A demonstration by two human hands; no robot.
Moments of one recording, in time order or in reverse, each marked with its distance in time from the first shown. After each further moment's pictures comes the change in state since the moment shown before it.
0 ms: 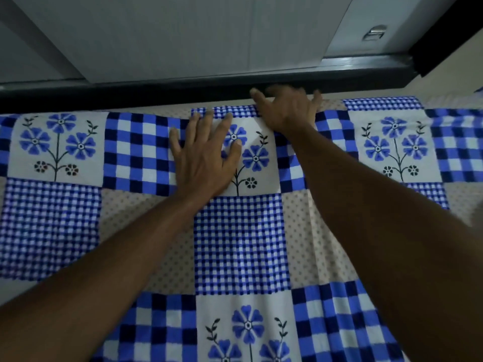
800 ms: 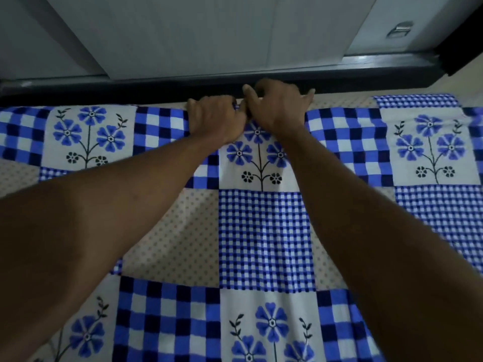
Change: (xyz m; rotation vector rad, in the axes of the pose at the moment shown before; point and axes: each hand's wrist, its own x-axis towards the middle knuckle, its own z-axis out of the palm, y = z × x) left_hand 0.084 -0.025 -0.010 0.123 -0.050 -0.066; right_hand -0.016 -0.063 0.021 0.085 0.082 -0.092
